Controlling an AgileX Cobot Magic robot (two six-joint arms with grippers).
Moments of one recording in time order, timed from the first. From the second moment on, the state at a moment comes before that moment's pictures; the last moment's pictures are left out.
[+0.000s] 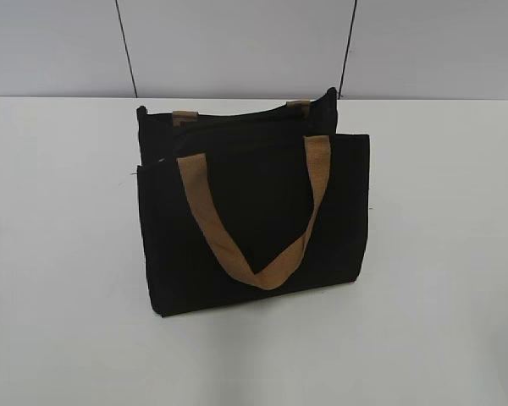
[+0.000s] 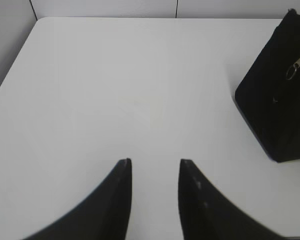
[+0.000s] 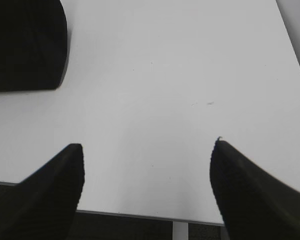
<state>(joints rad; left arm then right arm) -0.07 -0.01 -0.54 -0.01 1.07 0.01 -0.10 -0.01 -0.47 0.16 1.09 -0.26</state>
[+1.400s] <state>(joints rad) -0.07 0.15 -0.52 -0.02 0.59 0.01 -0.10 -0.01 -0.47 0.16 1.09 -0.26</state>
